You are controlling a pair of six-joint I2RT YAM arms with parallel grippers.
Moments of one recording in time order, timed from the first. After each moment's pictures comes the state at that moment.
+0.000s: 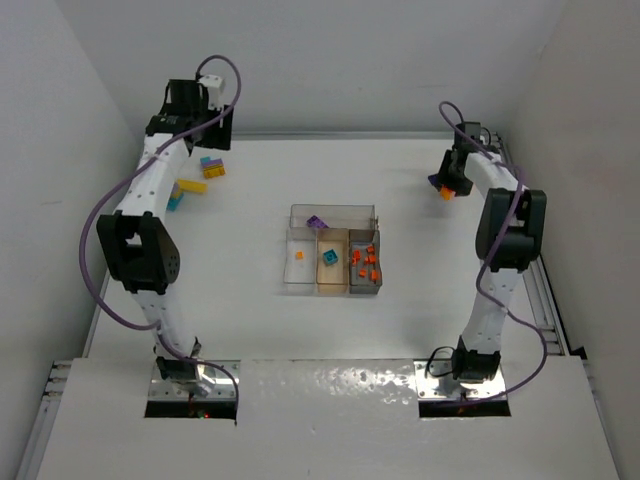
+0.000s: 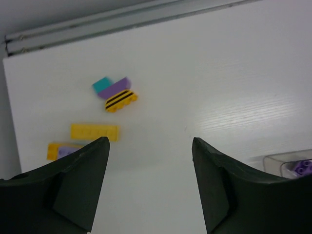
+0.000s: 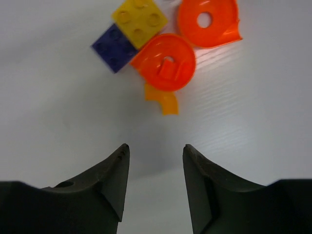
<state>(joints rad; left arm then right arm) -0.06 1.93 1.94 -0.65 0.06 0.13 -0.06 2.10 1.64 -0.55 0.14 0.28</state>
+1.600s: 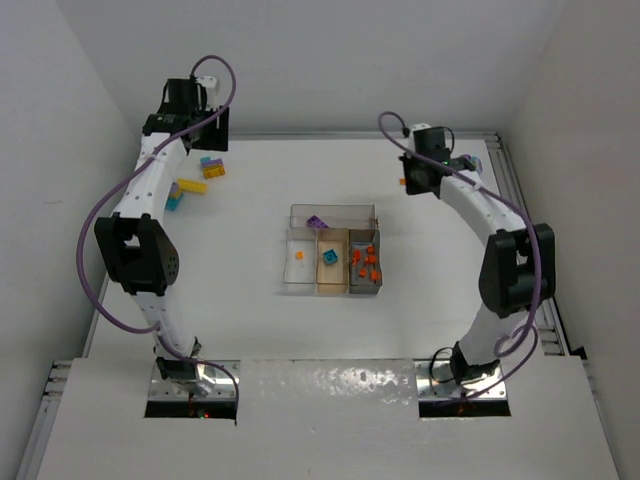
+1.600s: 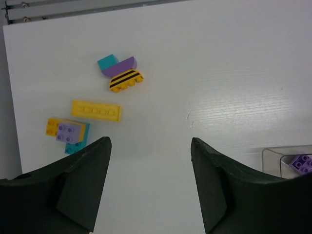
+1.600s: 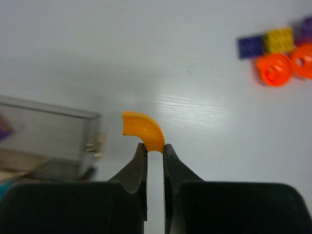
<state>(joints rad) -0.02 1.90 1.92 -0.73 0.00 0.07 0.16 1.79 1.38 -0.46 0.15 -0.01</state>
